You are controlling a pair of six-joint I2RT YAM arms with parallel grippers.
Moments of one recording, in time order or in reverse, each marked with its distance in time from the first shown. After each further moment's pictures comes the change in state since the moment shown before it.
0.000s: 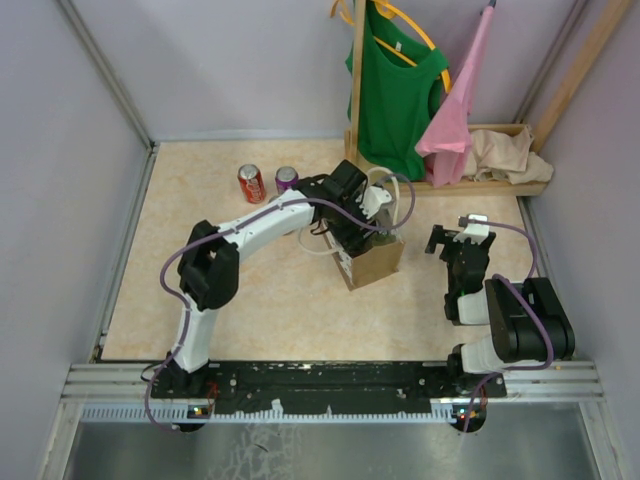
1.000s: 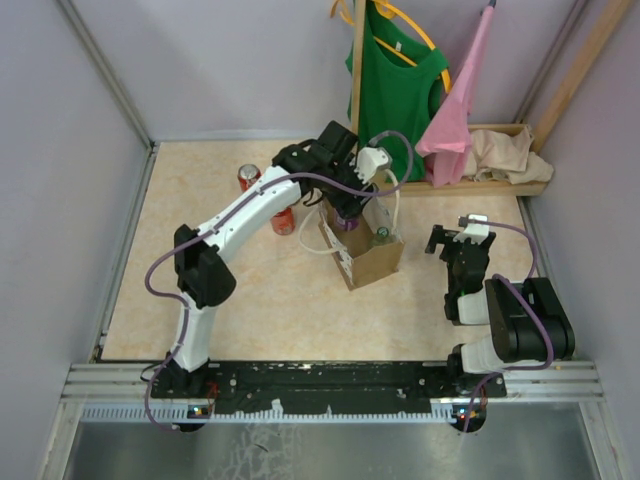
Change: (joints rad) left arm 0.037 0.004 0.342 -0.225 -0.069 0.018; right arm 0.000 0.000 0.000 0.000 0.000 0.000
